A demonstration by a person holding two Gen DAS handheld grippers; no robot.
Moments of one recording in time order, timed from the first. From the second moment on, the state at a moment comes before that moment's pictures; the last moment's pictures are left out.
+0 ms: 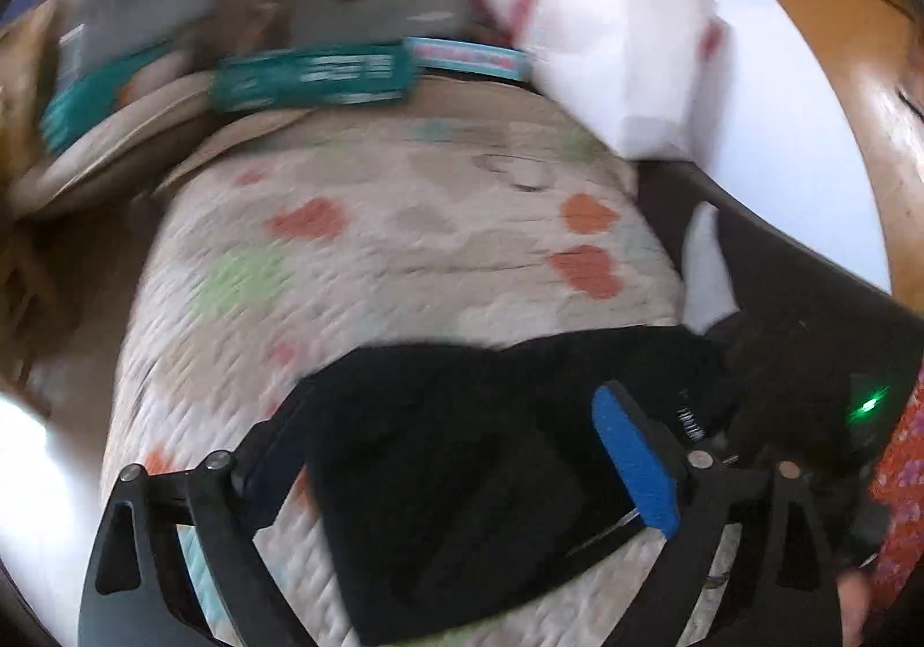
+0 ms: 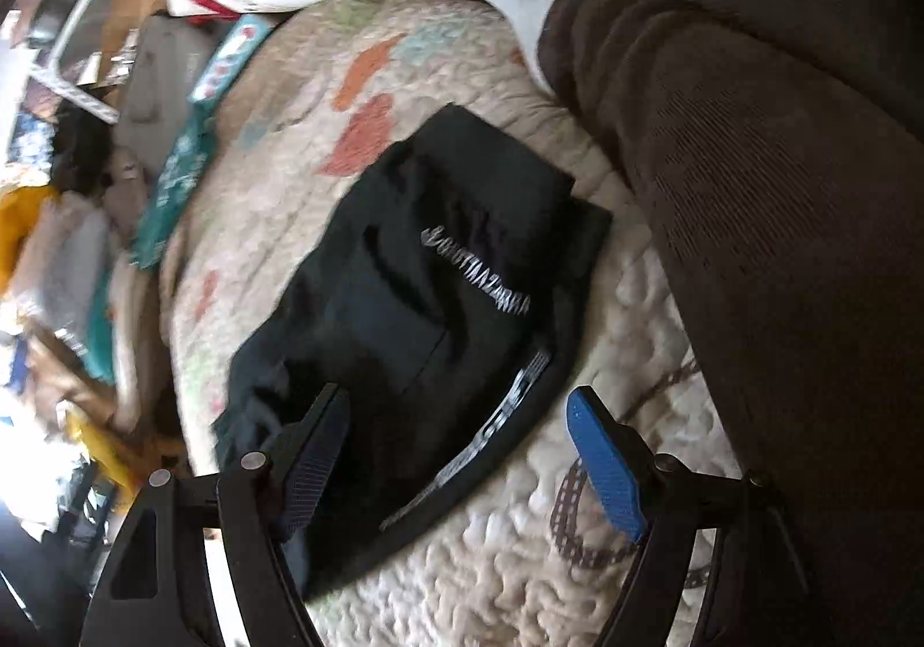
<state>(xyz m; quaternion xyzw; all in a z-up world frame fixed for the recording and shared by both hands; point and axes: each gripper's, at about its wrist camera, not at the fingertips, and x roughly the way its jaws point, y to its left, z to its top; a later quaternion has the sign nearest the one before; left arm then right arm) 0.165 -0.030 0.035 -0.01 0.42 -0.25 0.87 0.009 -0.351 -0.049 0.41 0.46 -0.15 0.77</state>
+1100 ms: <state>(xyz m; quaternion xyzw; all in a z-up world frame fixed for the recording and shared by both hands) 0.228 -0.302 -0.067 0.15 0.53 -0.49 0.68 0.035 -0.370 -0.078 0.40 0.41 -0.16 0.80</state>
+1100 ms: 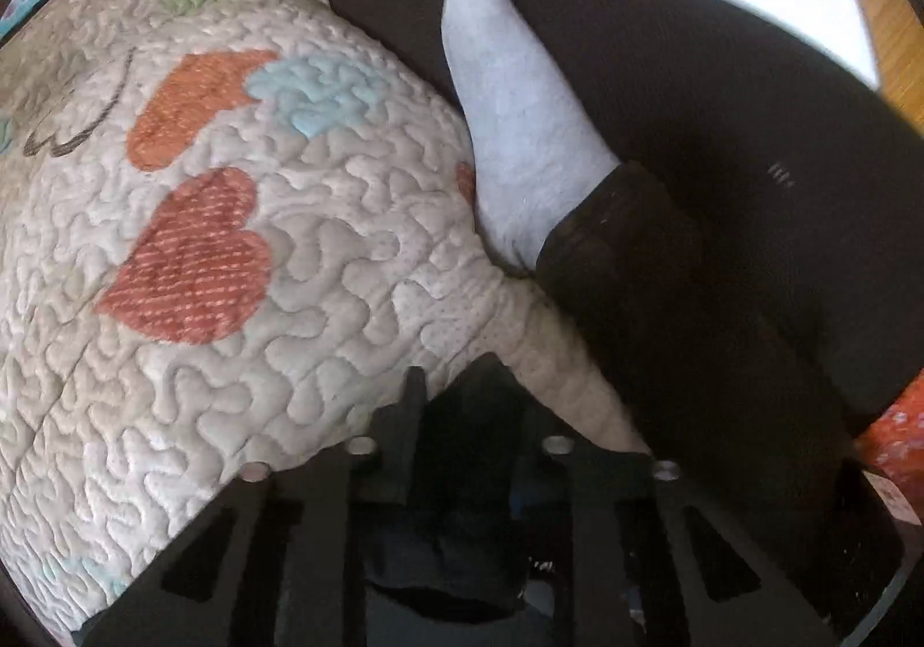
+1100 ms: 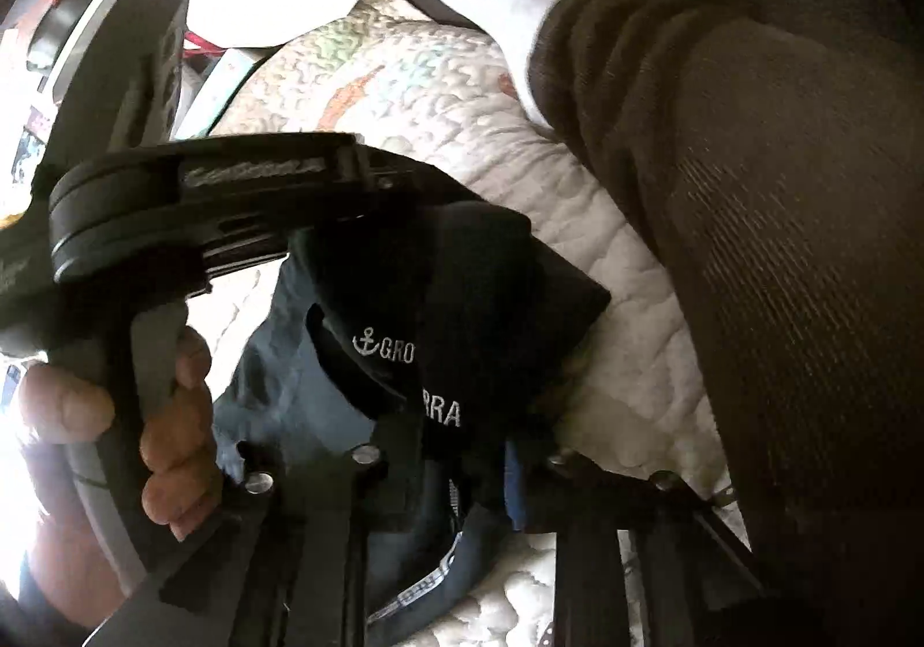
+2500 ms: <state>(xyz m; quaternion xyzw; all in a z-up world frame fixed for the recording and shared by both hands) 0.206 -0.131 0.033 0.03 0.46 -0.40 0.79 0.021 -0.262 0.013 0.23 0.34 0.02 0.91</state>
